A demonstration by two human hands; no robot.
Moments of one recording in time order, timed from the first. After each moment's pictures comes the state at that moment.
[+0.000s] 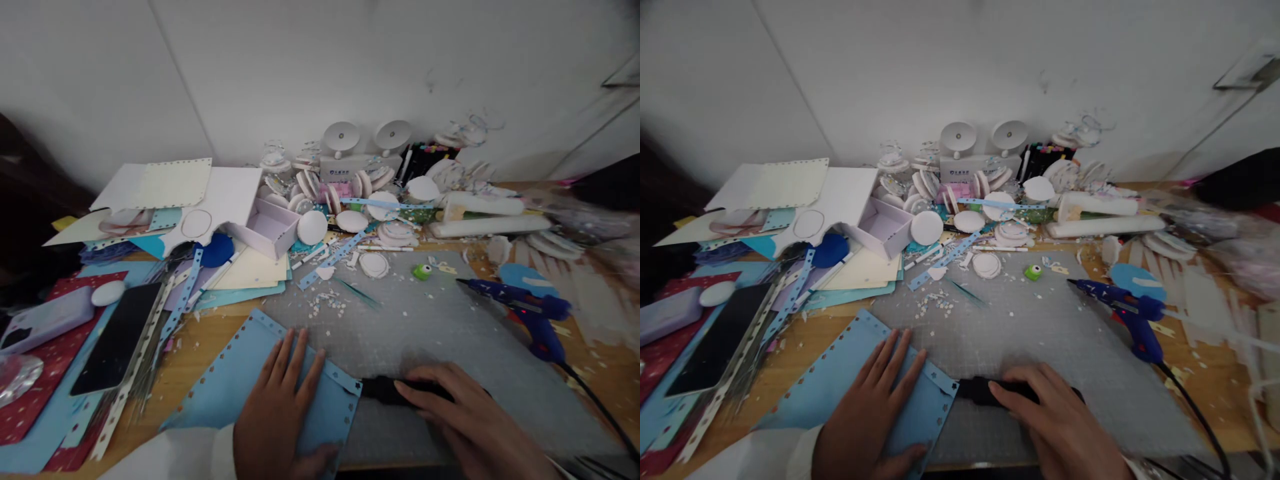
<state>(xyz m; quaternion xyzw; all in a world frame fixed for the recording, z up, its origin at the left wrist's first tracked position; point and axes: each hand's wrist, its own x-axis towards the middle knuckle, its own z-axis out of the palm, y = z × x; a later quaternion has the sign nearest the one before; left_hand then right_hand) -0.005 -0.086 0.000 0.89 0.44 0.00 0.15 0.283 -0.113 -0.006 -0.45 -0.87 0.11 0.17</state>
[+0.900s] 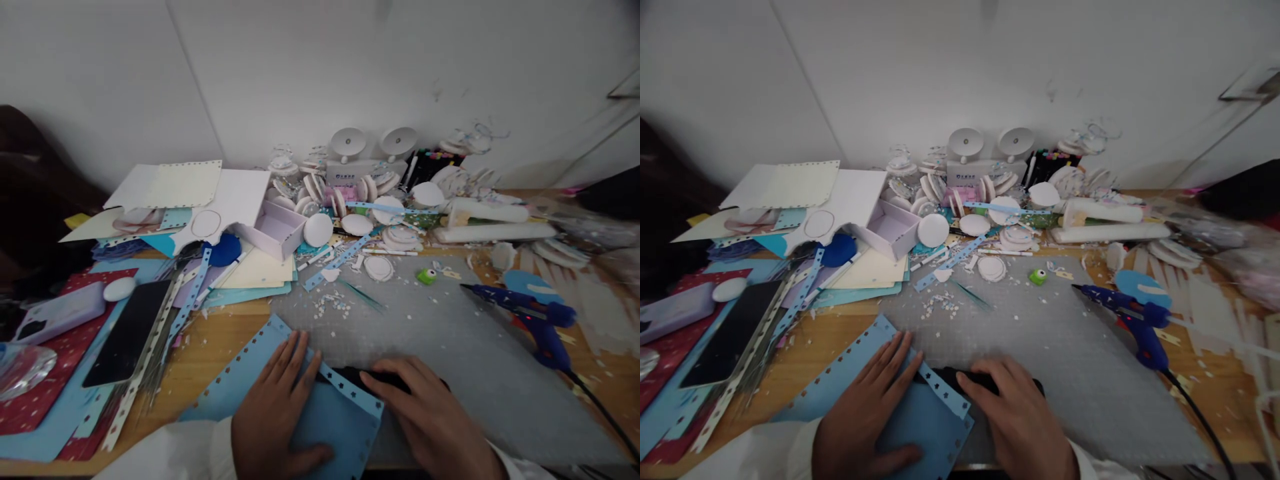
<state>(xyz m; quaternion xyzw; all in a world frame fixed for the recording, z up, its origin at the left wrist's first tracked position) -0.026 -0.085 -0.014 0.90 0.39 0.05 0.15 0.236 -0.101 -0.006 -0.44 -0.87 0.10 0.20</state>
